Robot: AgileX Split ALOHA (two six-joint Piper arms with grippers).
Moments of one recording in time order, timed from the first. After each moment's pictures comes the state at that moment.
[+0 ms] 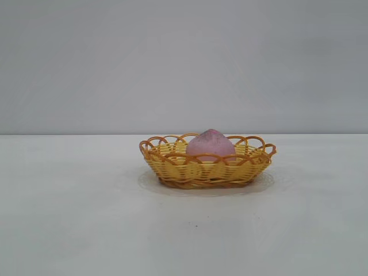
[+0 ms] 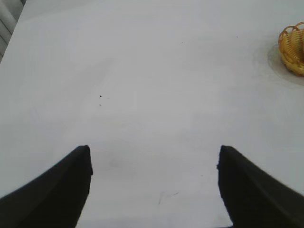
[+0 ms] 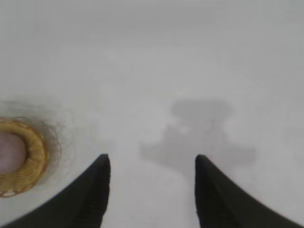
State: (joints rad) left arm 0.01 -0.02 -0.48 -0.03 1.12 0.06; right arm -0.17 1.57 -1.66 0.24 1.25 -0.24
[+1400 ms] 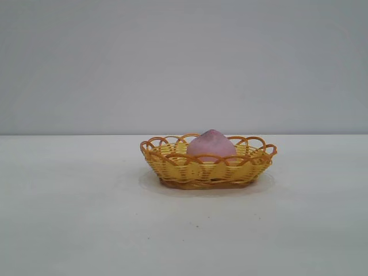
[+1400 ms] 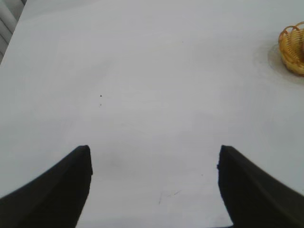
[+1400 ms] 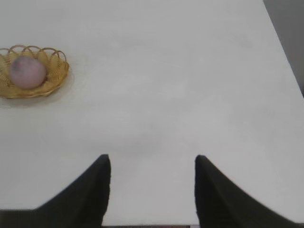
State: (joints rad) left arm 0.01 -0.02 -0.48 -0.03 1.12 0.06; right arm -0.13 0.11 -0.64 0.17 1.27 -0.19
